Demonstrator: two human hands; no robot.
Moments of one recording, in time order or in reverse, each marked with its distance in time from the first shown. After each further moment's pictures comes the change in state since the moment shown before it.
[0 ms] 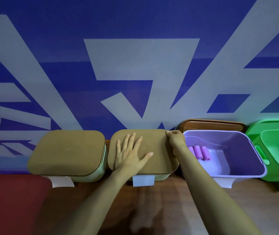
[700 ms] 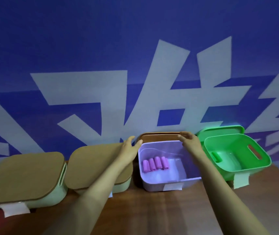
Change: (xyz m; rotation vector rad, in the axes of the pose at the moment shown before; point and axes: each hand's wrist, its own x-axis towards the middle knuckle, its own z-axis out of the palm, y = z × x) left_hand 0.046 0.154 -0.040 -0.870 -0.109 -0.141; right_hand 0.001 -0.013 -0.216 -0.020 0.123 -0.302
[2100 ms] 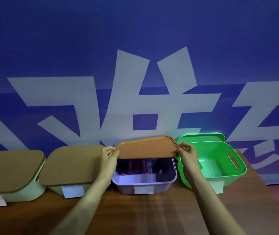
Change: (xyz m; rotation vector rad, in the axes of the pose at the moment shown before) left_hand -0.044 0.014 0.069 -0.506 0.369 -0.073; right_hand -0.007 0.033 -0.089 0.458 0.049 0.101
